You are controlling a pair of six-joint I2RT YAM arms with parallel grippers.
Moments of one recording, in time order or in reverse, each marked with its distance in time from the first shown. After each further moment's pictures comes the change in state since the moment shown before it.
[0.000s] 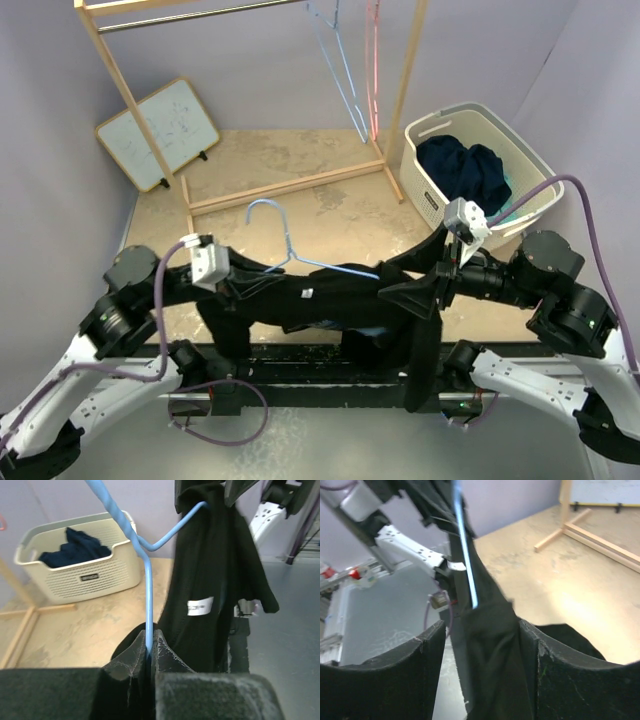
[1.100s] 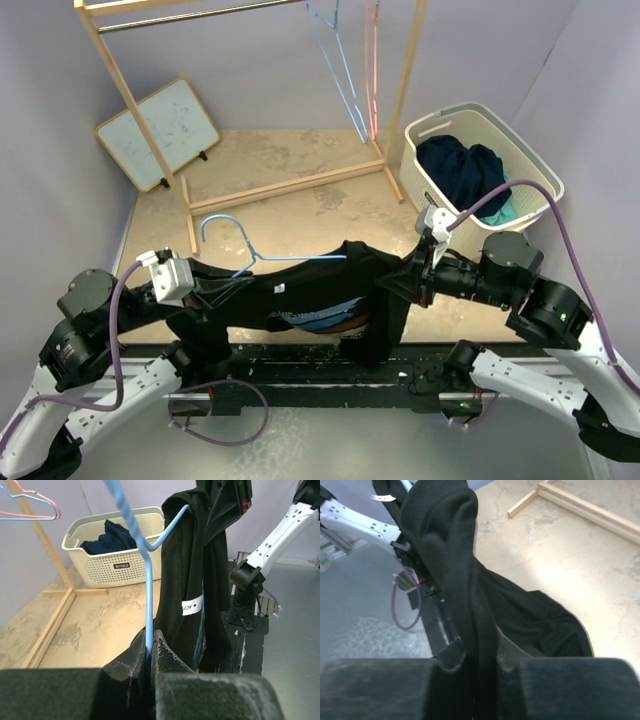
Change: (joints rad) left arm 0.006 -0.166 0.097 -0.270 -0.184 0.048; right arm -0.001 0.015 -0.112 -0.063 0.138 -0.089
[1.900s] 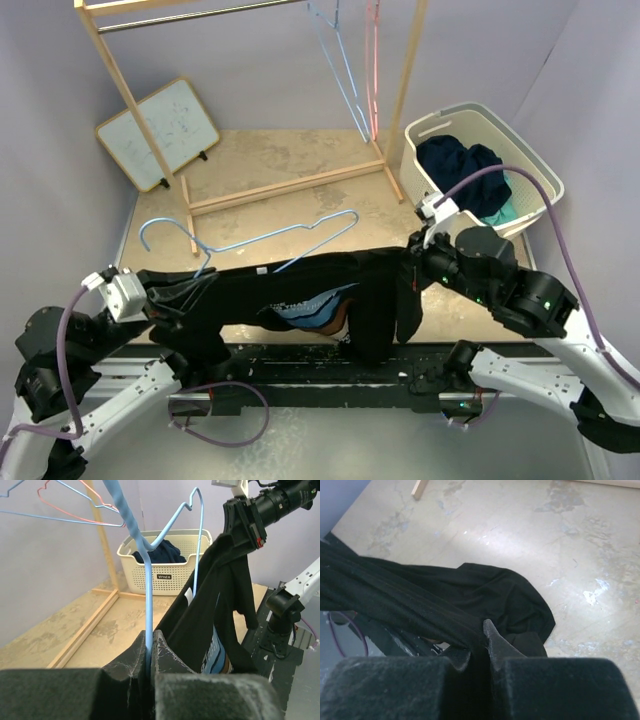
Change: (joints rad) left arm -0.010 -0.183 0.010 -0.080 -0.259 -0.010; right arm 0.016 0.049 0.014 -0.147 0.468 0.168
